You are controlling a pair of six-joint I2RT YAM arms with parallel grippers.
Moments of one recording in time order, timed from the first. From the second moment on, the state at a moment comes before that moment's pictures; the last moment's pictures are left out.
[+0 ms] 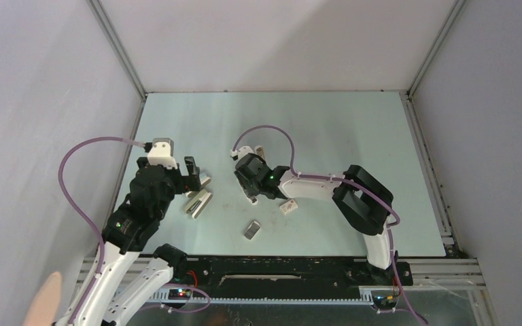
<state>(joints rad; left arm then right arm) -0.44 0.58 0.85 -0.65 -0.36 -0.20 1.00 1.97 1.32 -0.19 0.24 0.30</state>
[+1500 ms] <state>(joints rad) -0.40 1.18 0.82 -0.44 -0.09 -0.63 1.07 1.87 0.94 0.23 0.22 0.31</state>
